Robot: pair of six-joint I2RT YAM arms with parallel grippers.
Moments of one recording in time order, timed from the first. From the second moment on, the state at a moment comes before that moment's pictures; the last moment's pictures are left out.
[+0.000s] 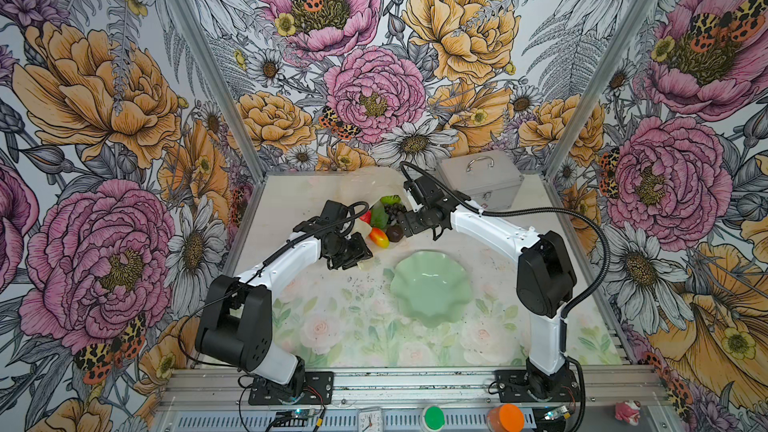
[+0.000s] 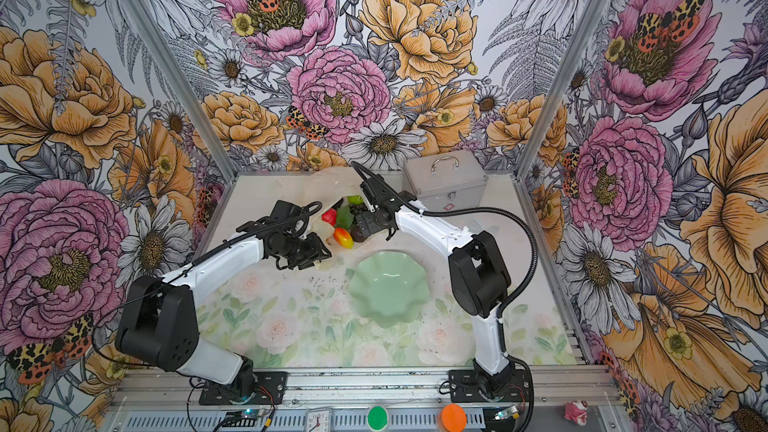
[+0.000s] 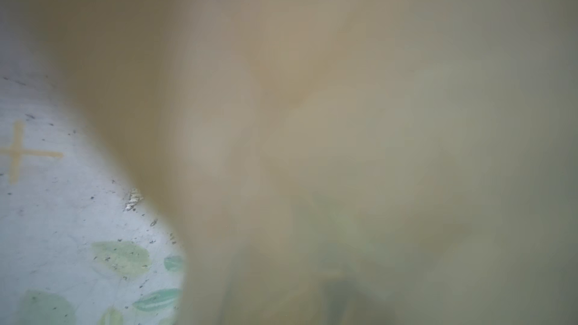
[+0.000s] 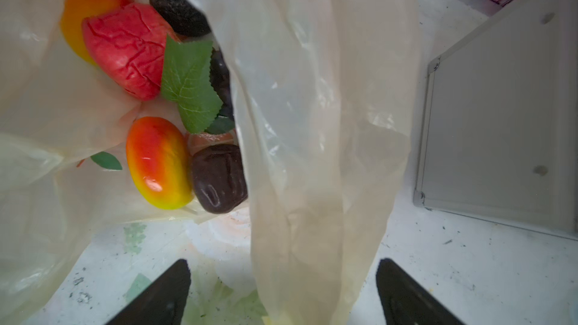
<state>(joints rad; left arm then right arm) -0.33 1.52 1.05 -0.66 0.38 -0.70 0.61 2.00 1.70 -0.72 0.12 0.11</state>
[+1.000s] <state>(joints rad) -0.09 1.54 1.40 -0.67 0.47 -0.75 0.45 2.13 2.33 -0.72 -0.09 0.20</state>
